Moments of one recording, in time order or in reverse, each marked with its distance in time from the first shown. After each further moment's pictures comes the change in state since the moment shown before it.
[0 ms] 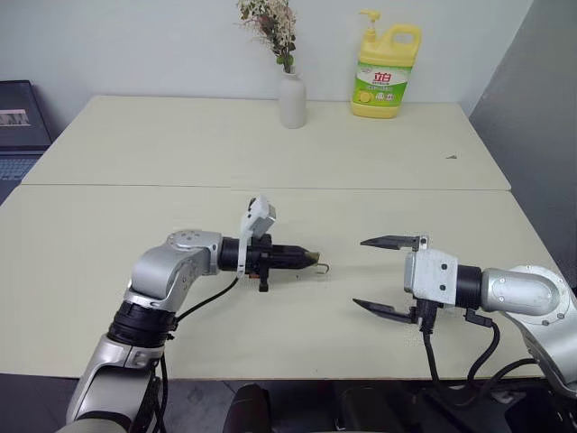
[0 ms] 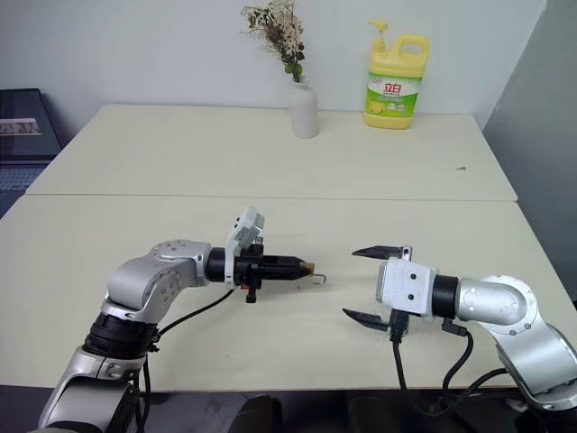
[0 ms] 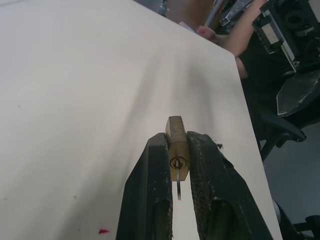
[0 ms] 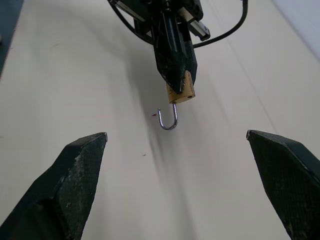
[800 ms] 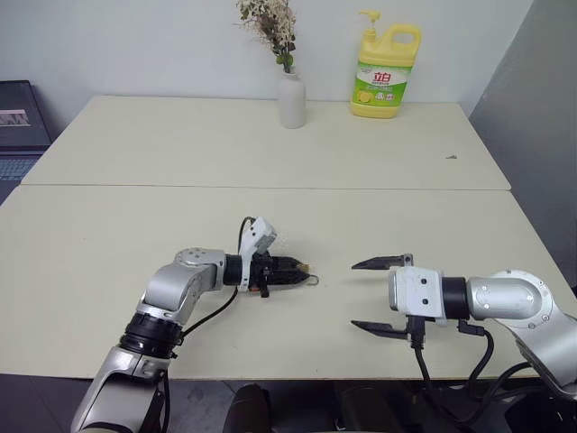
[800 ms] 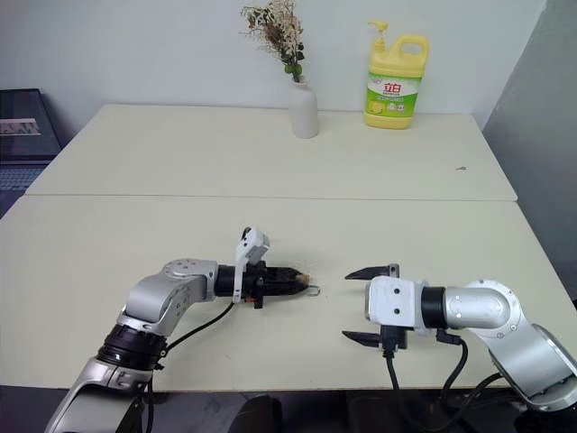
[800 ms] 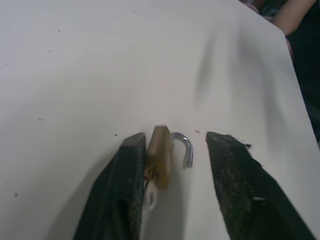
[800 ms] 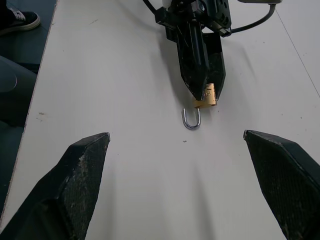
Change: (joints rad) left arm 0.033 -0.034 -0.029 0.130 0.098 -0.105 0.080; right arm -0.026 -0.033 0.098 -0.002 -0.027 0.037 0.035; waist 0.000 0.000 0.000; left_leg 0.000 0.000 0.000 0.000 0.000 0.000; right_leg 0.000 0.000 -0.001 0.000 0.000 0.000
